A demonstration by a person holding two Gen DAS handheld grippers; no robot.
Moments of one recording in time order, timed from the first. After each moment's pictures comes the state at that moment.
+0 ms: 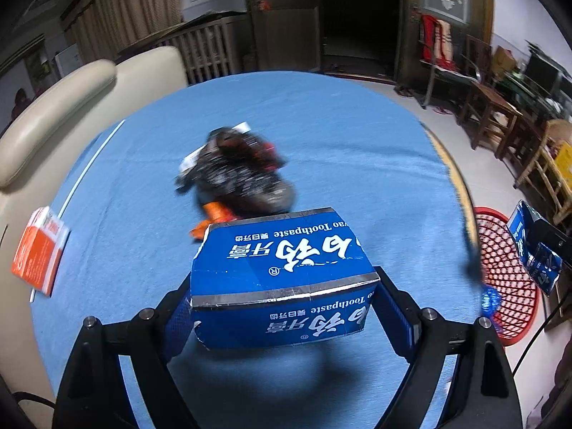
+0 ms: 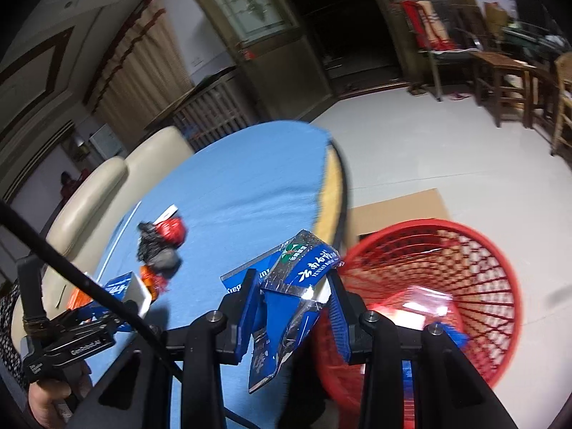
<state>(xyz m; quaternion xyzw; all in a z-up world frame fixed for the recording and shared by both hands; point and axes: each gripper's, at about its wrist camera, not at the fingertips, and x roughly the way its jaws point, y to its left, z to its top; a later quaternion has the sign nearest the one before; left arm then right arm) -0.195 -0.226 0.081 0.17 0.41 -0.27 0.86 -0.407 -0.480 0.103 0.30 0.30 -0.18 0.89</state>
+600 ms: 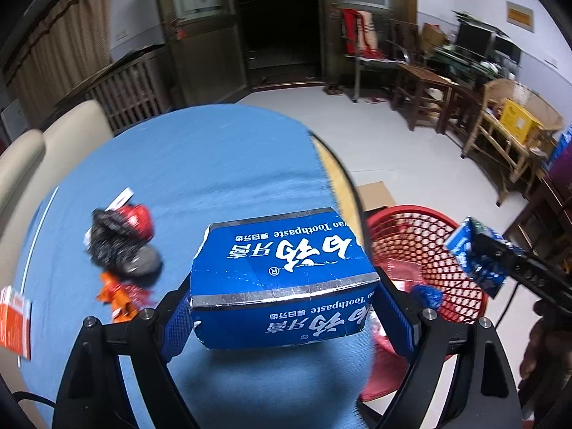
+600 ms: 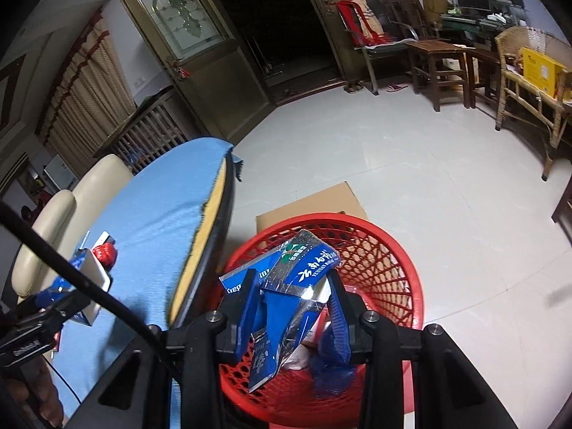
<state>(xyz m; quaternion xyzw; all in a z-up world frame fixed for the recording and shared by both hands) -0.255 -0.325 0.100 0.22 0.36 -0.39 0.82 -0.479 -0.544 0.075 0.32 0.30 -0.28 0.85</state>
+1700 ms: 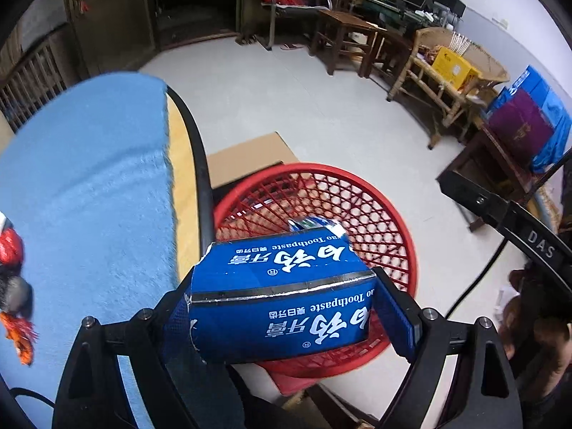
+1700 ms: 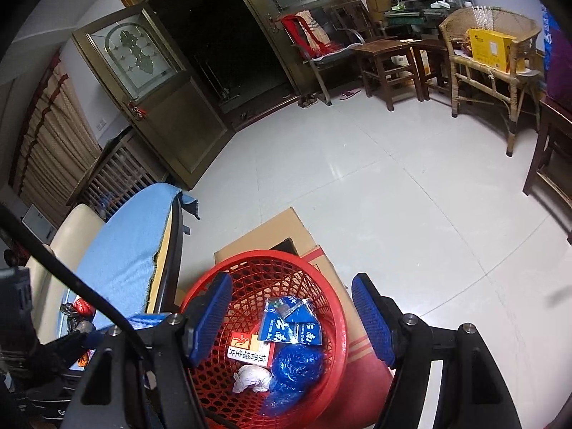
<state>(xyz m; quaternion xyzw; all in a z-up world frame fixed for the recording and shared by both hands) -0.299 -0.429 0.057 0.24 0.46 -0.50 0.69 -0.525 -0.586 0.086 0.36 0.26 -0.35 0.82</state>
